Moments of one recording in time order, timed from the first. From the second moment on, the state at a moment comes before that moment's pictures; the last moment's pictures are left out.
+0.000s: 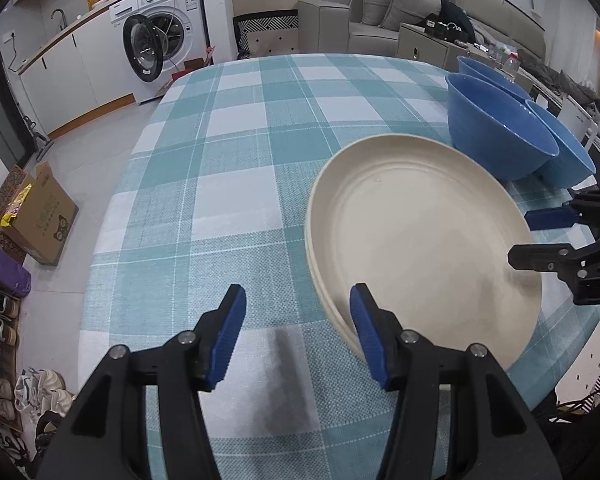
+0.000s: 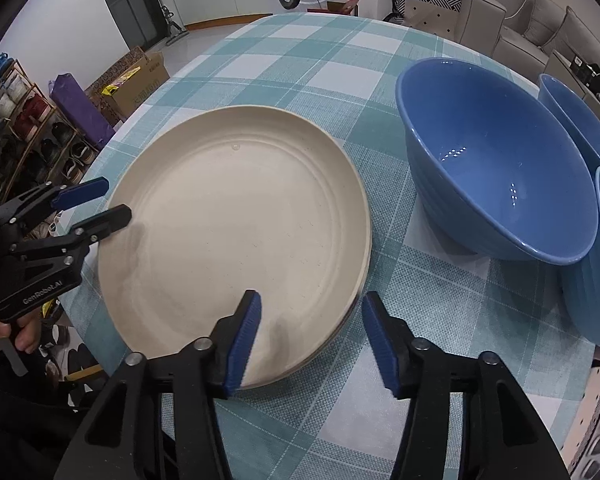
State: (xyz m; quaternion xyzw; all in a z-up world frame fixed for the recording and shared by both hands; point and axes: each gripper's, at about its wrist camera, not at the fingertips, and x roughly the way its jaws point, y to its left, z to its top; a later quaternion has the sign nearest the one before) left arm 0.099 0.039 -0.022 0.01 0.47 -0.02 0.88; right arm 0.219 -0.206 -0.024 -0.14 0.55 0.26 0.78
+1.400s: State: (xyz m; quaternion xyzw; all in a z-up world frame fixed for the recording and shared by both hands) left arm 0.088 -0.009 0.038 -0.02 0.38 -0.10 0.92; right arm 0.191 -0.284 0.048 -0.07 0.43 0.27 0.86
